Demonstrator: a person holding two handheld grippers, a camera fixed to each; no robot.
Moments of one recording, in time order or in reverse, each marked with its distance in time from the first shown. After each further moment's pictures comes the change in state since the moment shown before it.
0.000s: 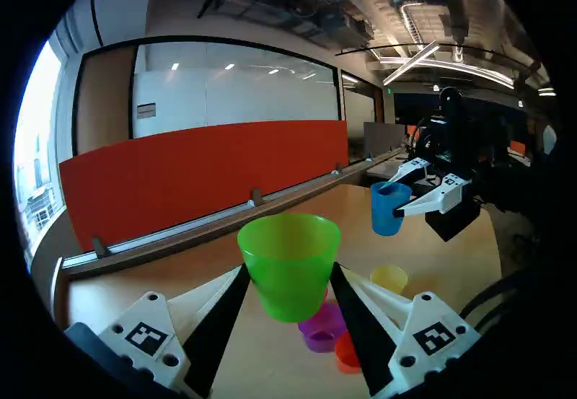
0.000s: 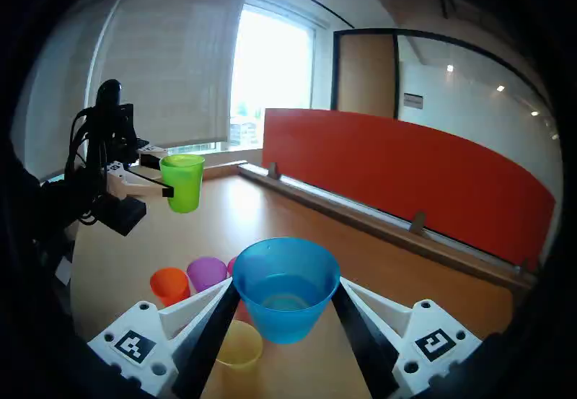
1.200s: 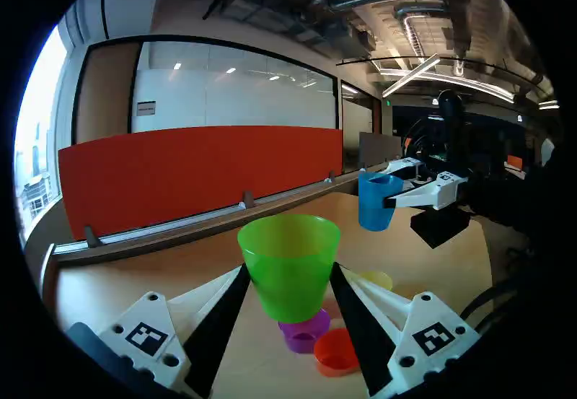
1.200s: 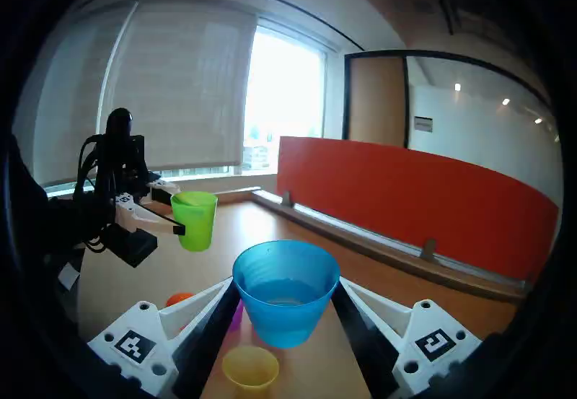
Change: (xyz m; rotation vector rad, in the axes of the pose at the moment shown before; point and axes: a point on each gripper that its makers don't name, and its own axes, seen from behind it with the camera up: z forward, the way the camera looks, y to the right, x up) left arm -0.006 0.022 -0.007 -0.025 0.038 -0.051; right arm 0.042 -0.026 0.007 0.057 0.132 -0.018
